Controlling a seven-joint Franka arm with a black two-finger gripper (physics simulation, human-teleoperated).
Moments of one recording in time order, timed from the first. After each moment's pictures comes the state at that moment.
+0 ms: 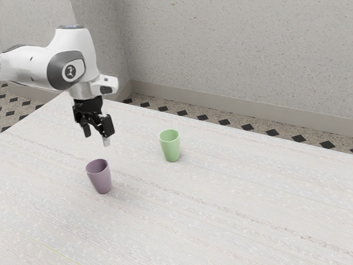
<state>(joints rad) -0.24 -0.03 0.30 -2.00 0.00 1.89 0.23</state>
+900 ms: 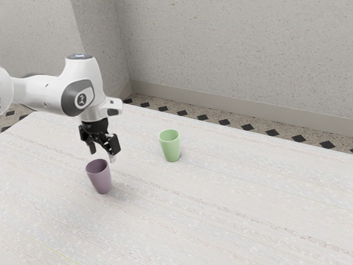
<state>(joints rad) -0.20 0.10 0.30 -2.07 -0.02 2.09 0.21</state>
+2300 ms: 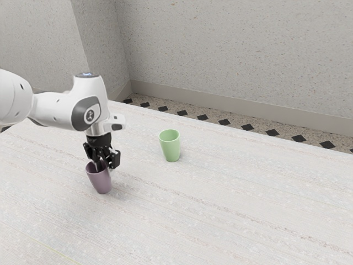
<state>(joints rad) -0.18 0.22 0.30 -2.07 -0.06 2.17 0.20</state>
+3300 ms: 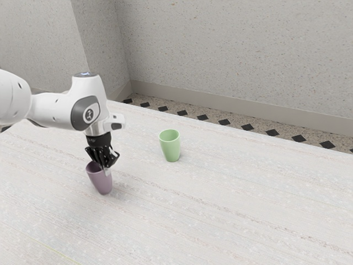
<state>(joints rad) -0.18 0.20 0.30 -2.08 -0.08 2.16 0.20</state>
